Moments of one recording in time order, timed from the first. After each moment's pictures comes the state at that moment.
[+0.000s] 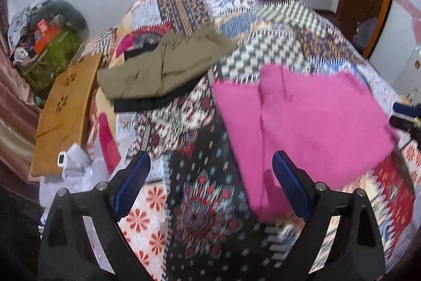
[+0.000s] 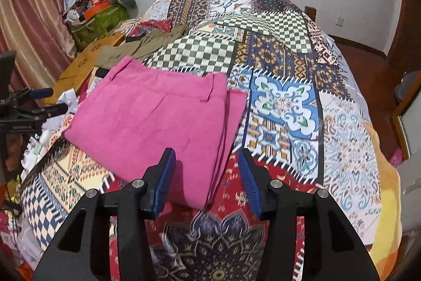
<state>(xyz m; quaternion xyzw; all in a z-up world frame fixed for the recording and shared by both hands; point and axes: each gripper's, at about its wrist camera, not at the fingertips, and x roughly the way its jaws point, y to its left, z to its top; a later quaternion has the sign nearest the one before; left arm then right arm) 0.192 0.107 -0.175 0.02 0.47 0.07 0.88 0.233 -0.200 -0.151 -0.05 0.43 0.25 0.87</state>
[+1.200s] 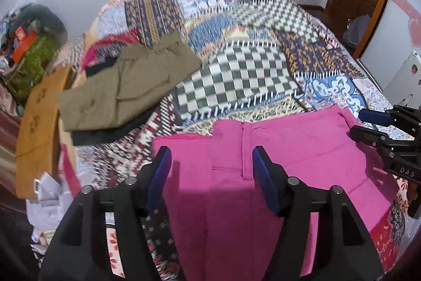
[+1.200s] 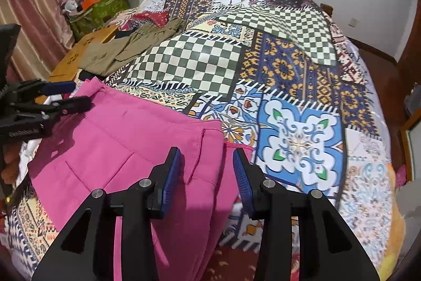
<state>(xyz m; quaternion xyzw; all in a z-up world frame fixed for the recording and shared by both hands) 0.277 0.065 -0.189 0.02 0.48 0.03 0.88 0.314 -0.170 -0.170 -0.08 0.45 0.27 0.85</state>
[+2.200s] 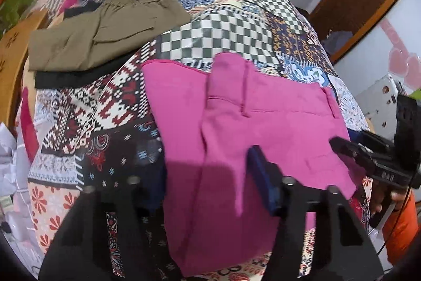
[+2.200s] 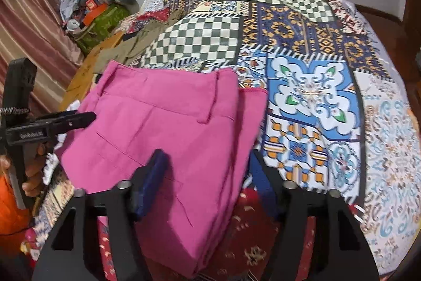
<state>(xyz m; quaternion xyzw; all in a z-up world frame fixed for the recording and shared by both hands) 0.254 0.089 -0.223 -0.11 0.54 -0.04 0.84 0.293 -0.189 -0.191 0.03 0.49 0.29 0.82</state>
